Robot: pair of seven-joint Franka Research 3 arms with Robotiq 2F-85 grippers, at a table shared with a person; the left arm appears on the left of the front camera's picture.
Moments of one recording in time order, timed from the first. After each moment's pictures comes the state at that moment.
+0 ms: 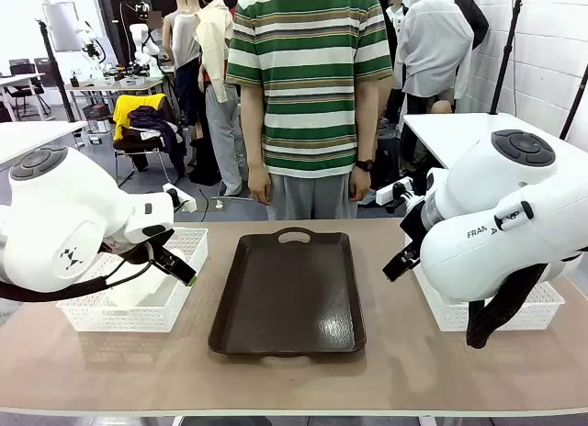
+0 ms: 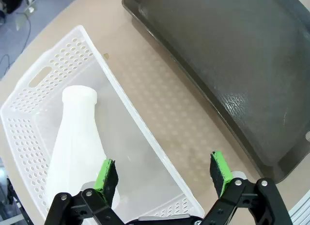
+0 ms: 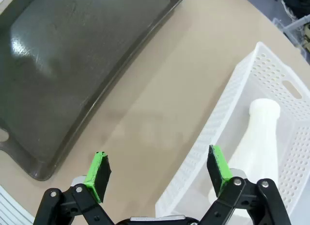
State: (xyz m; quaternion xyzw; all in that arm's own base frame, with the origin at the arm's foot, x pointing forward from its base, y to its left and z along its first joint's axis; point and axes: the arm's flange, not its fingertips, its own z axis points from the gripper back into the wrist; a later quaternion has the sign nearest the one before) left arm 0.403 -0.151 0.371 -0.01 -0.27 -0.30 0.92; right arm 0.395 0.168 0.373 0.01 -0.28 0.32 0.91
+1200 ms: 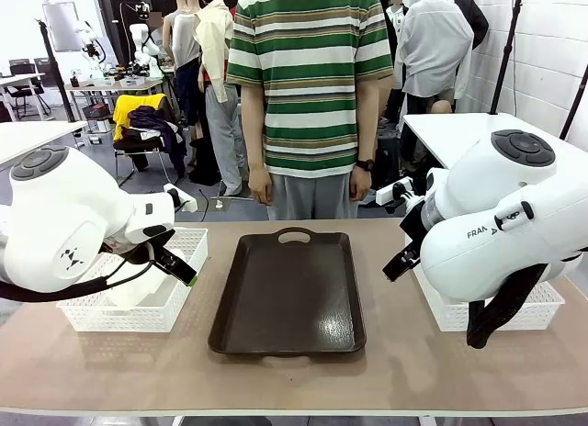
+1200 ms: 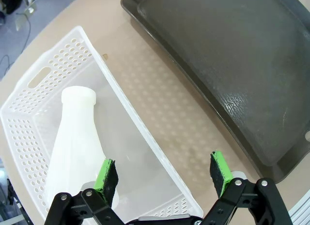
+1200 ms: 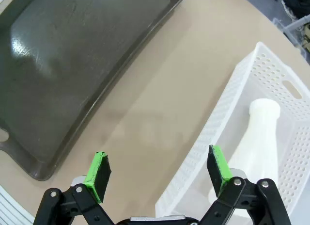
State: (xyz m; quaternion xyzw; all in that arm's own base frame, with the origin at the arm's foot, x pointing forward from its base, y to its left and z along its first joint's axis) left arm 0.403 -0.152 0.371 -0.01 -0.27 -0.30 0.92; right arm 0.395 0.168 0.373 0.01 -0.28 0.32 0.91
